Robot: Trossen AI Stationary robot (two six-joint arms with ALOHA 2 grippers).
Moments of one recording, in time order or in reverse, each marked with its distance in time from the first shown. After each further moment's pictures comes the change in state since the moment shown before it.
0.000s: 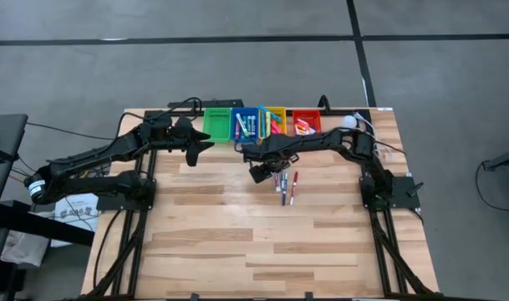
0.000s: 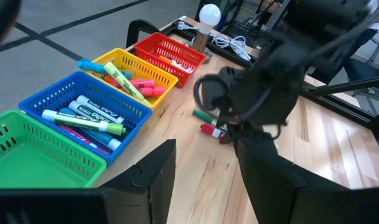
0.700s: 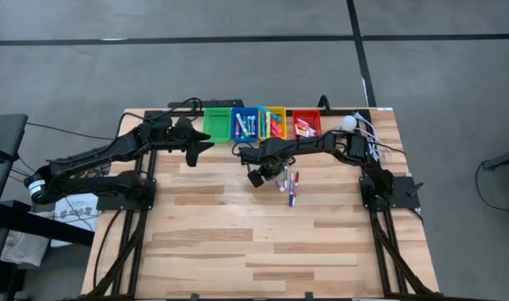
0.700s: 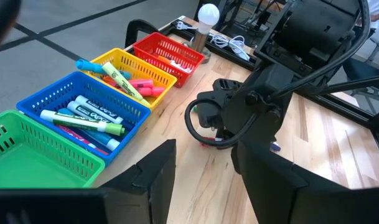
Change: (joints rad) left arm -0.004 0.000 0.000 0.000 0.000 0.000; right arm 0.021 0.101 0.003 0.033 -0.070 -0.057
